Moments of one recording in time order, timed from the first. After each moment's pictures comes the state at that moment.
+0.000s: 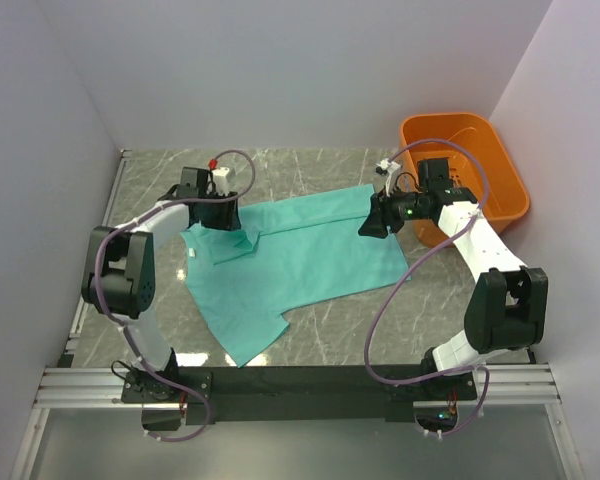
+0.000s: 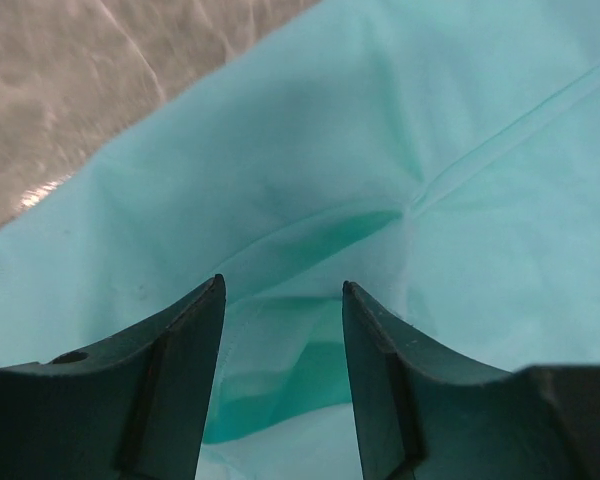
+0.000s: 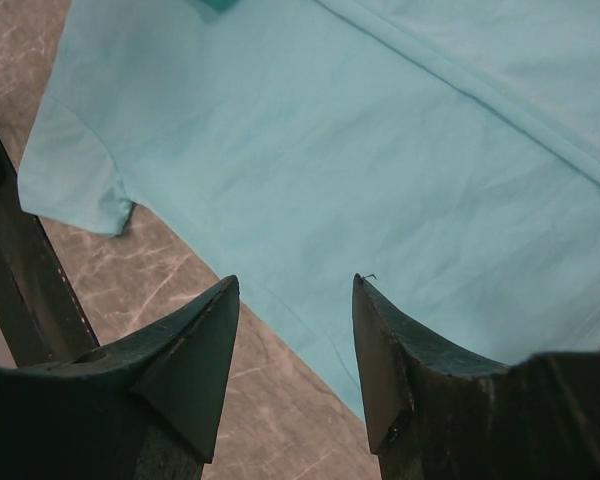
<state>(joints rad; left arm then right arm) -0.16 1.78 1.17 -0.25 0.29 -0.02 0.08 1.52 1.22 -0.65 -0.84 -0.38</state>
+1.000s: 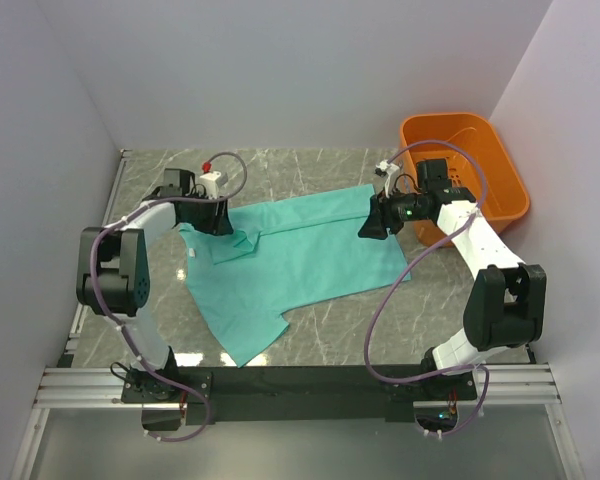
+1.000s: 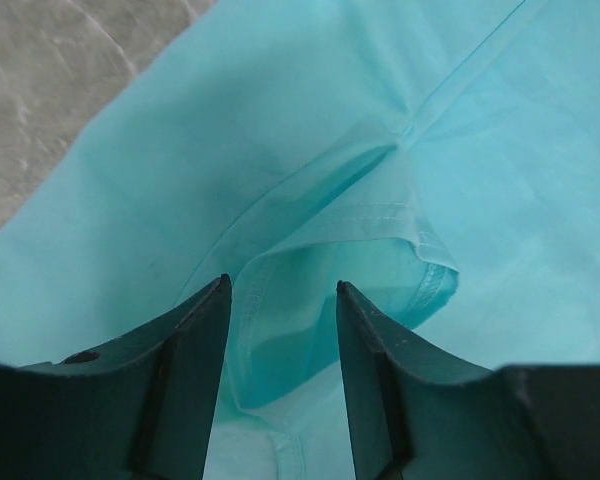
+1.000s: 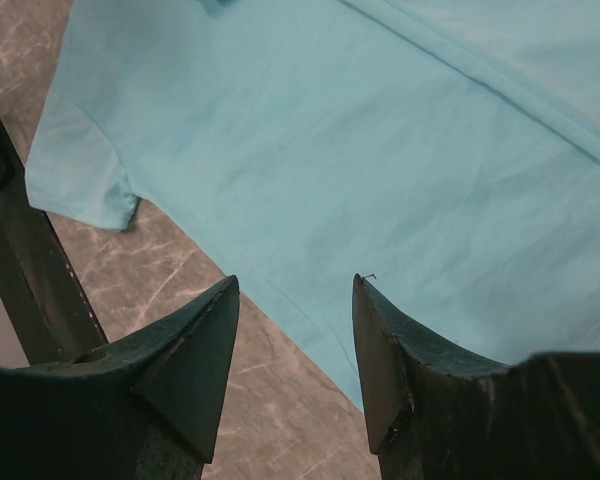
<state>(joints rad) -0.05 1.79 1.17 -0.32 0.54 0.19 0.08 1.54 1.22 -0.67 -0.84 -0.38</state>
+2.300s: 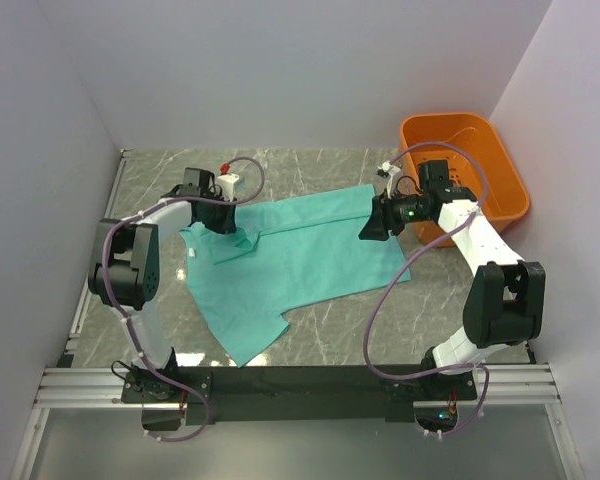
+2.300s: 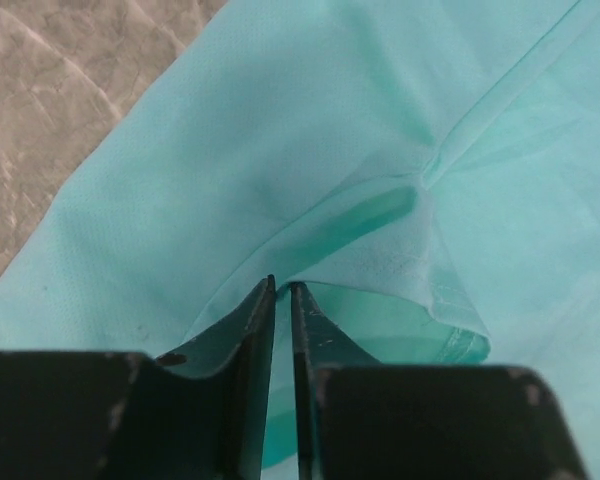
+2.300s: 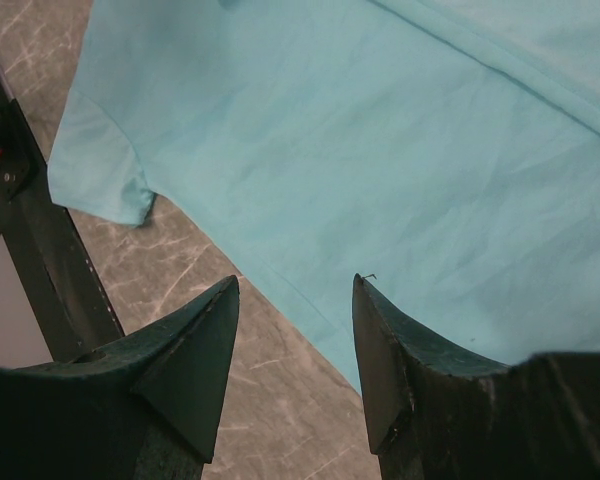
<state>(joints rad) -0.15 1.86 1.21 -0.30 0.39 0.22 0.06 1.56 1.22 -0.70 -0.88 -0.38</state>
